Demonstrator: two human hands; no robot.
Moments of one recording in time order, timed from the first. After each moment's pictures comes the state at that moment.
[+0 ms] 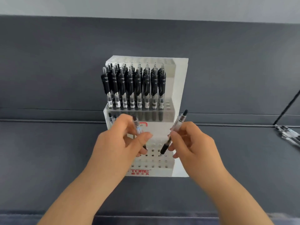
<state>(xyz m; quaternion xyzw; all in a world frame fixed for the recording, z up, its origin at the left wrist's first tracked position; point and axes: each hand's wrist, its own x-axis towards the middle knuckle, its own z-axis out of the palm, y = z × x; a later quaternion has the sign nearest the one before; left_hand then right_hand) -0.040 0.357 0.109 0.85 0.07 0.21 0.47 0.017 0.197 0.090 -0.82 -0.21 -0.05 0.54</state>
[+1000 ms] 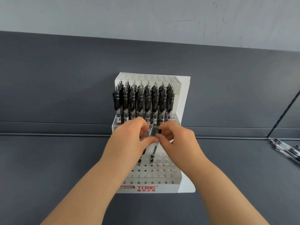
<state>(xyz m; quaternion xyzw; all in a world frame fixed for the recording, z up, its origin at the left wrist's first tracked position) 0.013 0.394 0.106 0.92 0.00 0.26 0.29 0.058 0.248 0.099 -0.87 -0.25 -0.12 0.40</state>
